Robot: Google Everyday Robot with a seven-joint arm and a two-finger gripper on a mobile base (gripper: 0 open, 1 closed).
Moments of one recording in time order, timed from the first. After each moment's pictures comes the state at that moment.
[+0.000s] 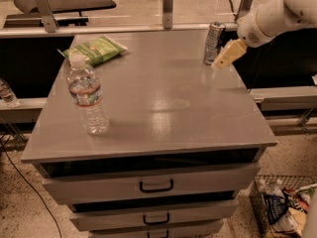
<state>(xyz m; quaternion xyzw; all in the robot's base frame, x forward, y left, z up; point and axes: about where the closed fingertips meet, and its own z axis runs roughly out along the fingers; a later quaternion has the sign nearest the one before) 0.736 -0.231 0.920 -0.48 0.78 -0.01 0.39</state>
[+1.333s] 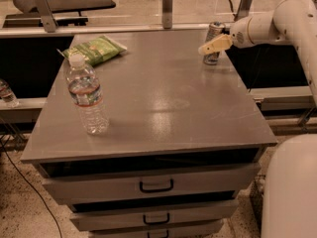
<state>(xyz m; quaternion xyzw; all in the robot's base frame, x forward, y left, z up) 0.831 -0.228 0.898 -0.34 0.79 0.11 0.50</state>
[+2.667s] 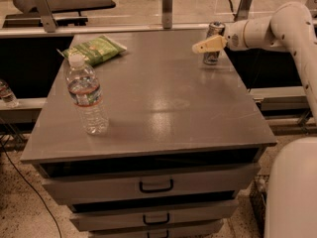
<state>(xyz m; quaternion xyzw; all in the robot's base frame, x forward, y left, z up) 0.828 -0.203 0.897 -0.33 0.77 0.18 0.52</state>
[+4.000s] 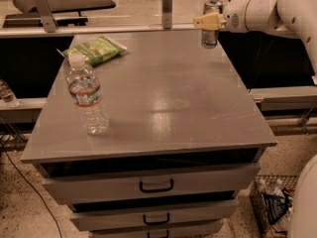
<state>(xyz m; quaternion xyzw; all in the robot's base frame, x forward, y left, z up) 0.804 -0.170 0.979 -0.34 0.72 0.18 0.58</state>
